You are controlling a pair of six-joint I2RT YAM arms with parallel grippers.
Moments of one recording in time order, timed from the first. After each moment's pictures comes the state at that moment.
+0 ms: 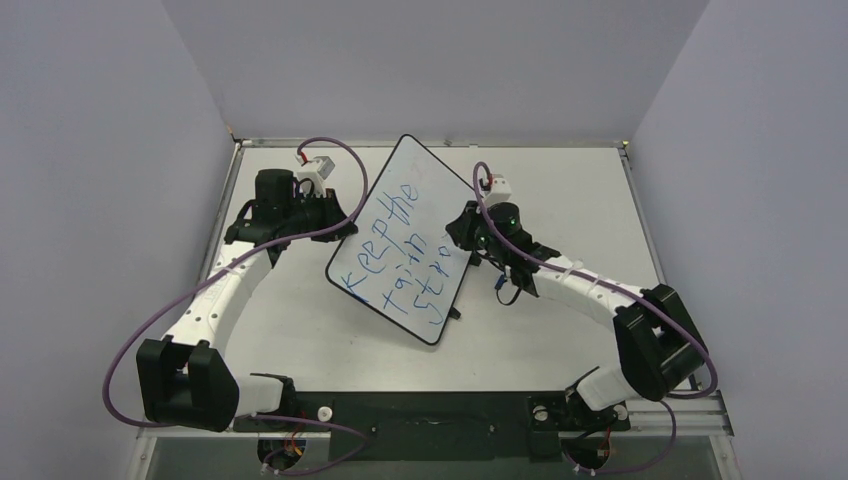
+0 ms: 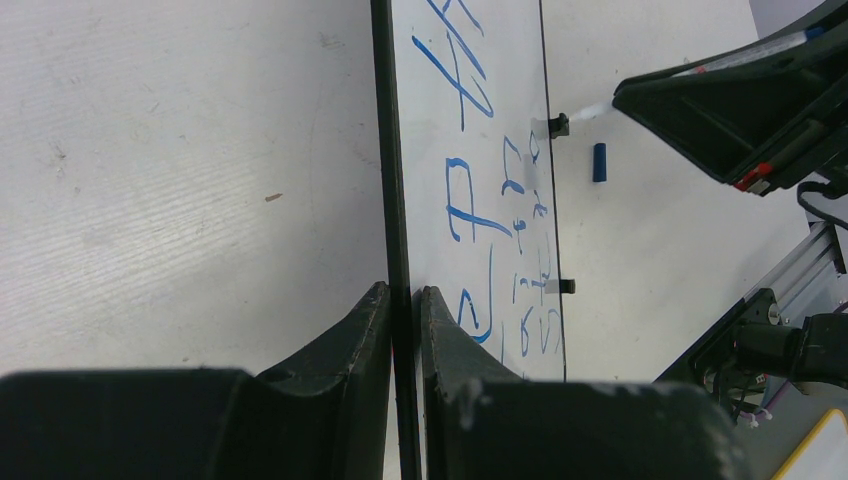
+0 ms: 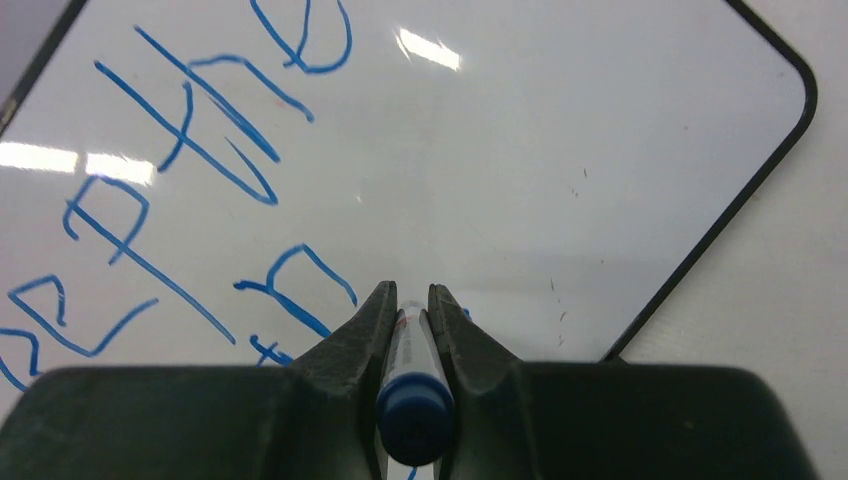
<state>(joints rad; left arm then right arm) -0.17 1.29 1.07 -0.44 0.51 -0.22 0.58 1.46 0.81 0.24 0.00 0.49</state>
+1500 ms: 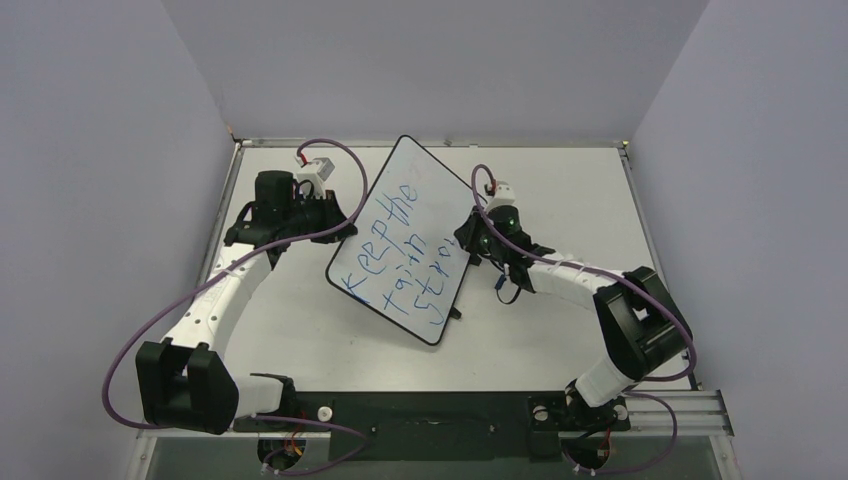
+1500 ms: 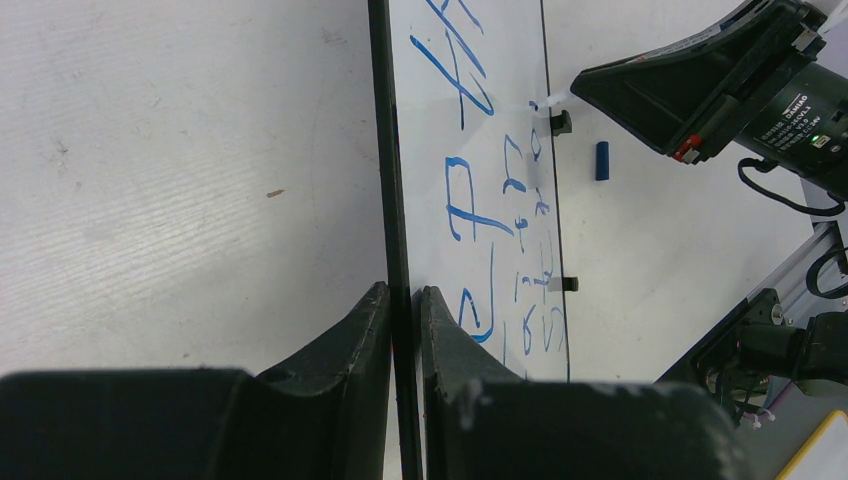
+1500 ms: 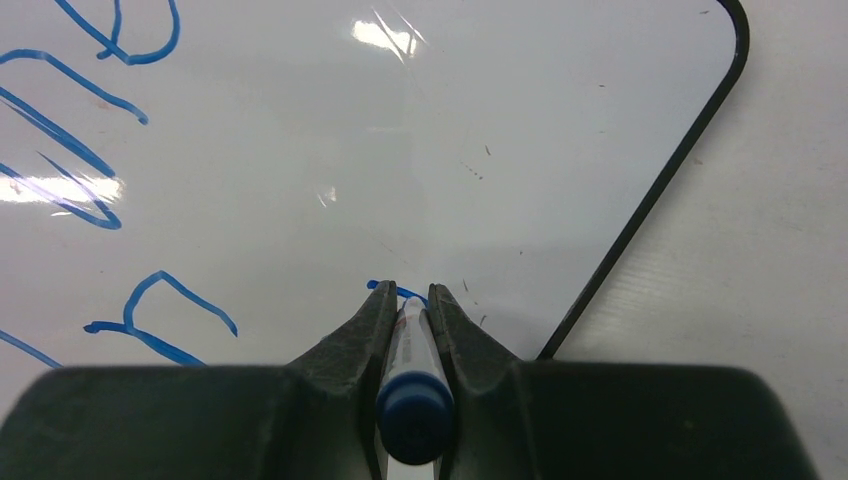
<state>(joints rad) -0.17 1.28 1.06 -0.44 0.50 -0.22 0.52 1.58 0.80 0.30 0.01 0.51</state>
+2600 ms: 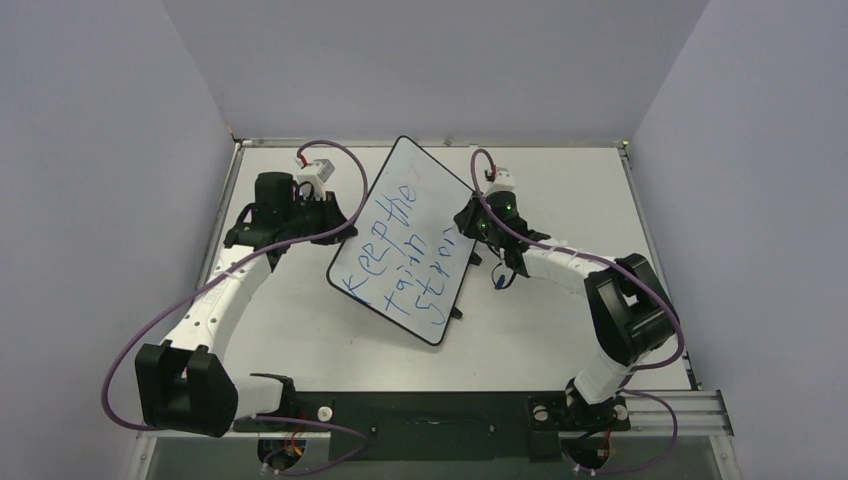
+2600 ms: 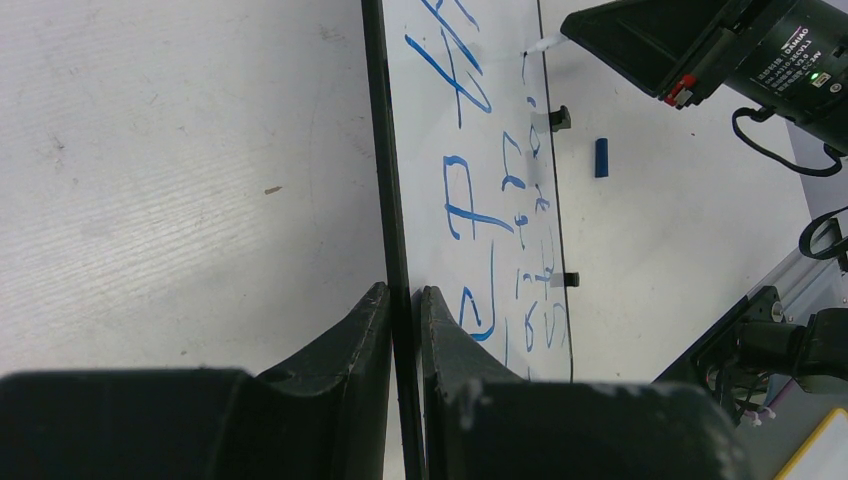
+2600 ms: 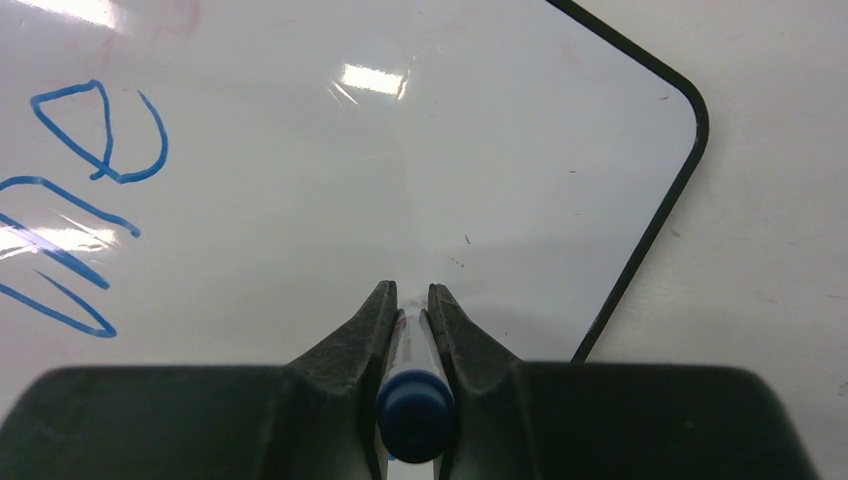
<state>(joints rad) -0.17 1.27 1.05 -0.43 0.50 -0.22 0.50 1.67 0.93 0.29 0.02 0.51</state>
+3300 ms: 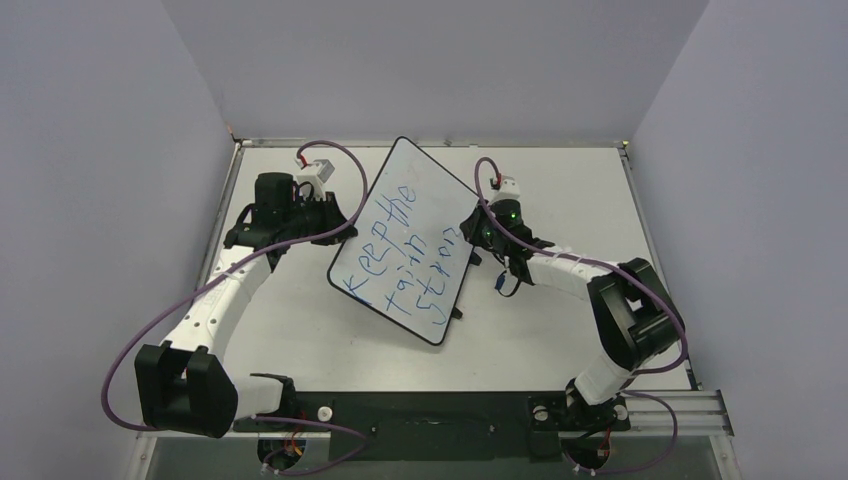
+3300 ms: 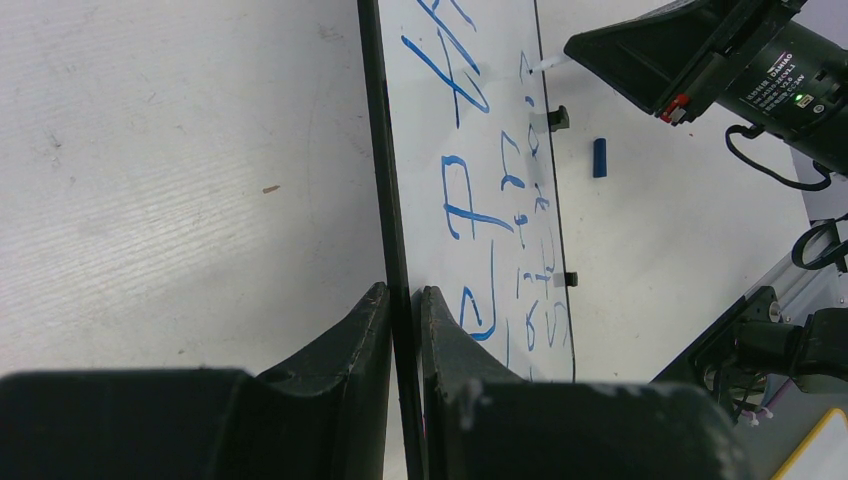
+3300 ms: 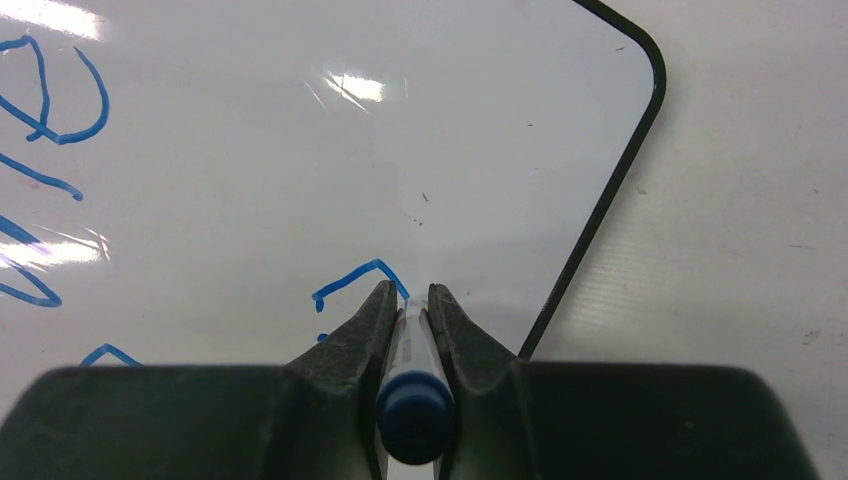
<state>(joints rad) -0.17 1.27 1.04 -0.43 0.50 -0.22 0.48 1.64 0.85 0.31 0.04 0.51</state>
